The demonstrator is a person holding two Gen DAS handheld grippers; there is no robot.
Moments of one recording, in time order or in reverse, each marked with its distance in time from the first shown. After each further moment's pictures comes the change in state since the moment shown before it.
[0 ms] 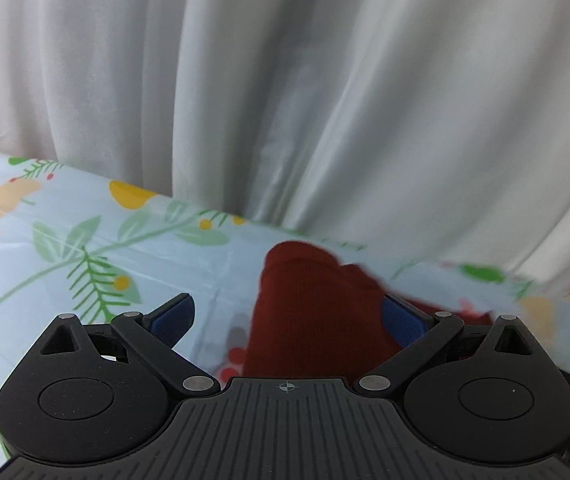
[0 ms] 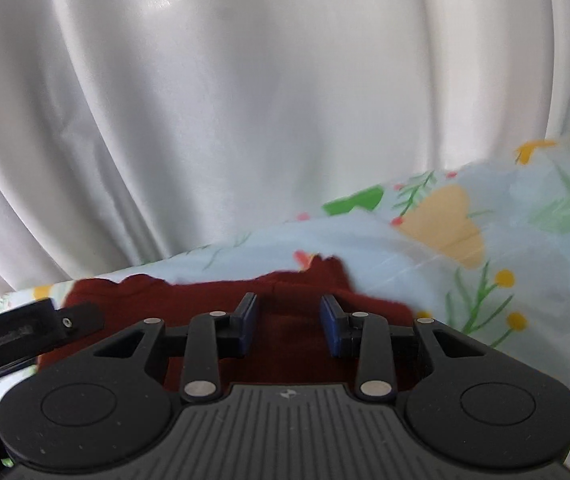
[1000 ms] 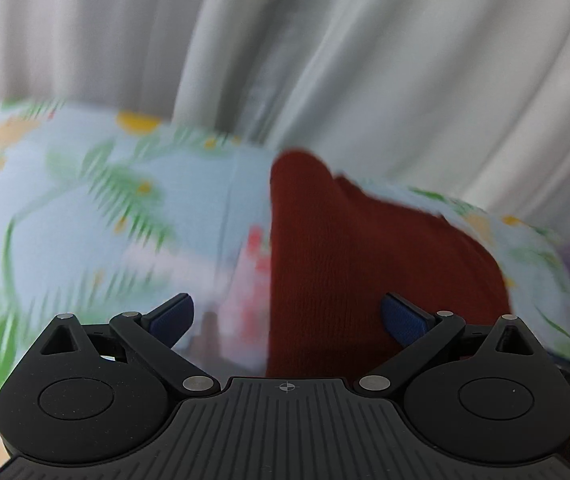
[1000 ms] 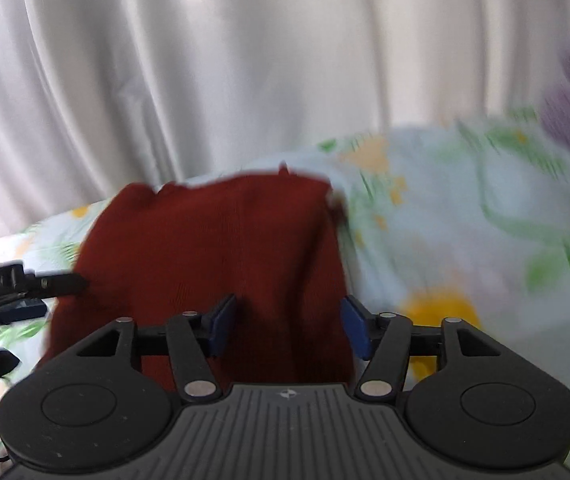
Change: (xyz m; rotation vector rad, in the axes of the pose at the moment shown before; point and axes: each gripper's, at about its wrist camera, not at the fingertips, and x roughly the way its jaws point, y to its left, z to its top) left arm -0.078 0.074 -0.063 0.000 0.120 -0.265; right arm -0.139 -0.032 -0.075 -0.019 0.059 0.031
